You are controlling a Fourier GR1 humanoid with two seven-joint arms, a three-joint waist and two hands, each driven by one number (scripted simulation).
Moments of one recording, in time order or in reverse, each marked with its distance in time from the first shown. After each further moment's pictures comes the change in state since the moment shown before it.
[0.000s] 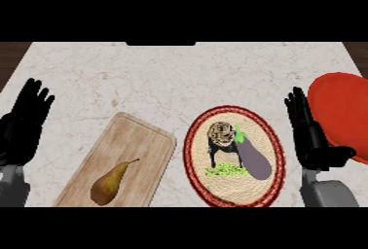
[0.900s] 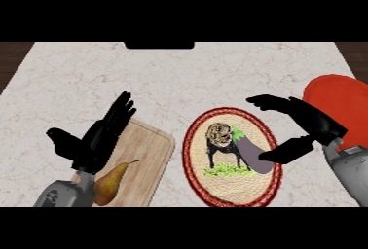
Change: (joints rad) left arm -0.037 -0.197 -0.307 0.000 -0.069 -0.126 -0.020; right arm -0.252 -0.351 0.255 -0.147 0.117 0.467 0.571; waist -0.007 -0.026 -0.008
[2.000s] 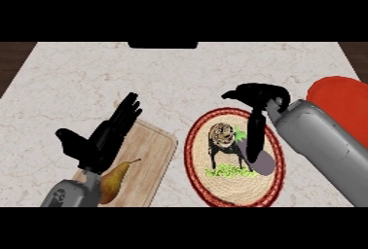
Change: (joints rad) left arm -0.006 -0.036 -0.003 0.015 -0.027 -0.026 -0.002; right arm -0.443 0.097 0.263 0.236 -0.095 0.334 0.639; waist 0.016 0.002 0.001
